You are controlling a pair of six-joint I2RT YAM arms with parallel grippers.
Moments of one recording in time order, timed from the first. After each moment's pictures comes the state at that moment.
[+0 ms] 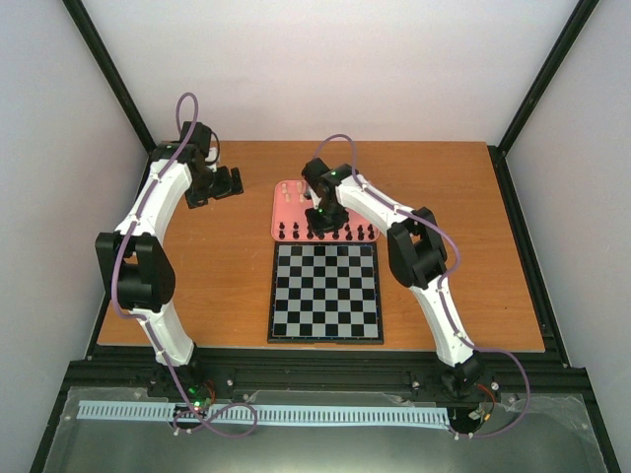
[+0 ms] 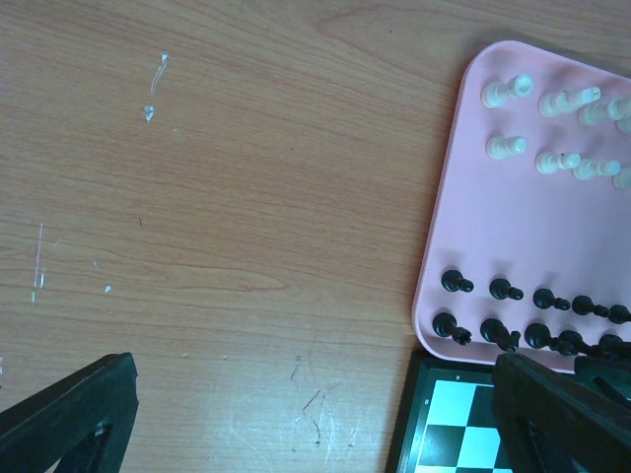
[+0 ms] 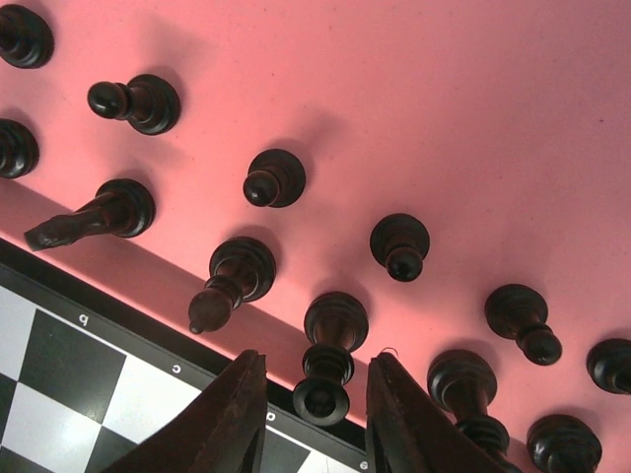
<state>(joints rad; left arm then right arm) -0.07 1.81 1.70 -1.06 0.10 -0.35 0.63 2.37 2.10 -1.10 -0.12 0.21</state>
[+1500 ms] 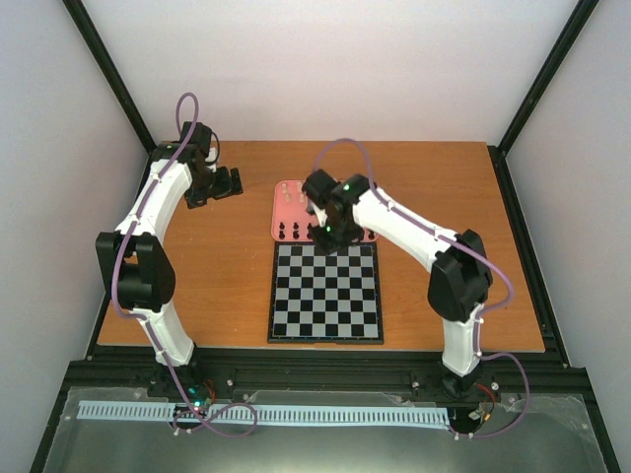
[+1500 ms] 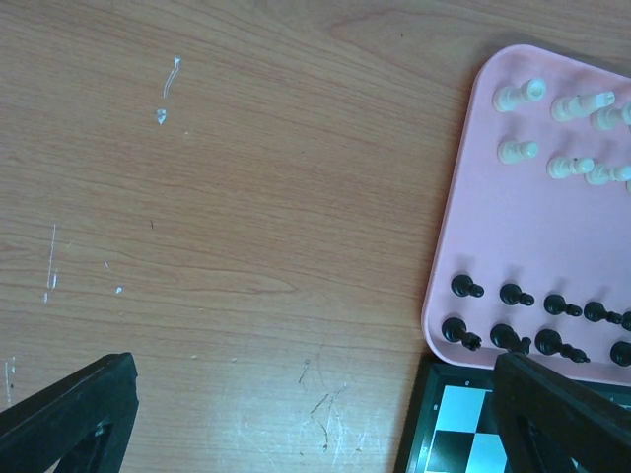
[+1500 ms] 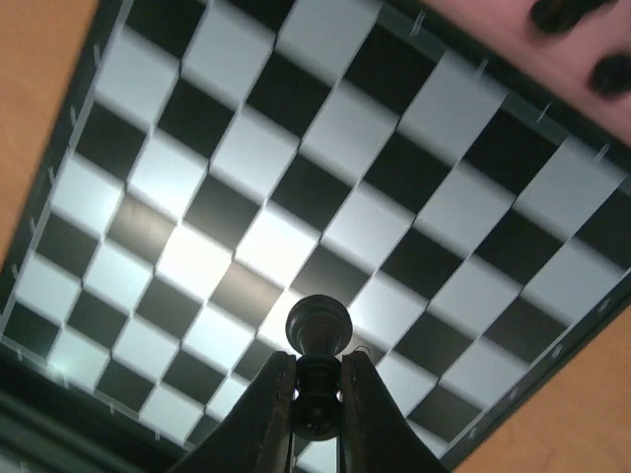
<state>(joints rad) -0.07 1.81 1.70 -1.06 0.08 -0.35 0.80 1.88 1.67 -1.19 -0.06 0.27</state>
